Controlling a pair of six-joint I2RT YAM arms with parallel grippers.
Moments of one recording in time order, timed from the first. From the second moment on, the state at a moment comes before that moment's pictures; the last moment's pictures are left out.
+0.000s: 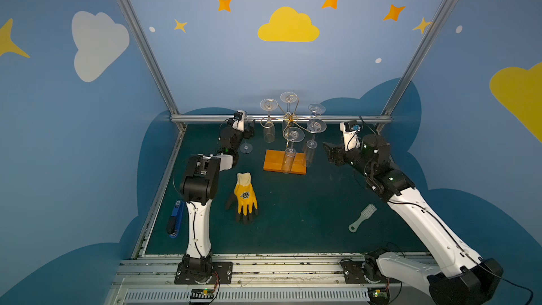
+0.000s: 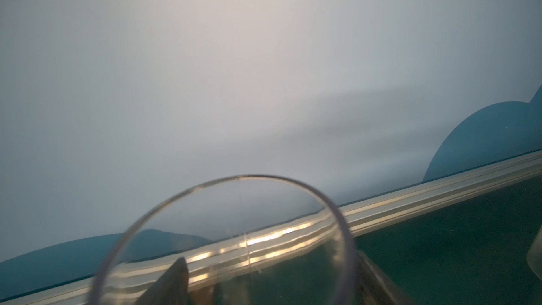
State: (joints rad) left arm -0.14 2.21 1.37 0.94 0.12 0.05; right arm 0.43 1.12 1.10 -0.29 -0.04 0.01
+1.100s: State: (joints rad) left arm -0.14 1.66 1.10 0.81 -0.02 0.09; right arm 0.42 1.02 1.20 -0.42 -0.05 0.06
